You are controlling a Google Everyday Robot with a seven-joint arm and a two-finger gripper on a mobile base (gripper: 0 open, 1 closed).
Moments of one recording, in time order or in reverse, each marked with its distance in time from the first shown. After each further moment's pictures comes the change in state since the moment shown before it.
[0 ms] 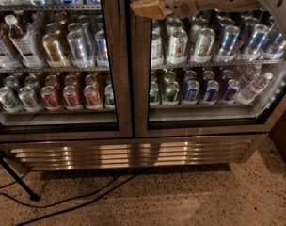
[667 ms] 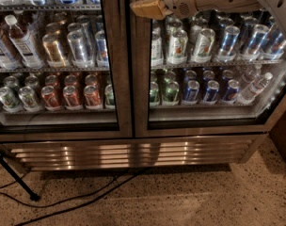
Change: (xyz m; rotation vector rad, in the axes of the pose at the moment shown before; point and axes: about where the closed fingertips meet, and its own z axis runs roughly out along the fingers) arm 0.000 0.000 0.000 0.016 0.014 0.004
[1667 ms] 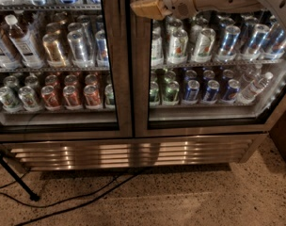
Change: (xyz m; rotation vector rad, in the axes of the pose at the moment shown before) arm -0.001 0.002 0.000 0.030 0.026 0.009
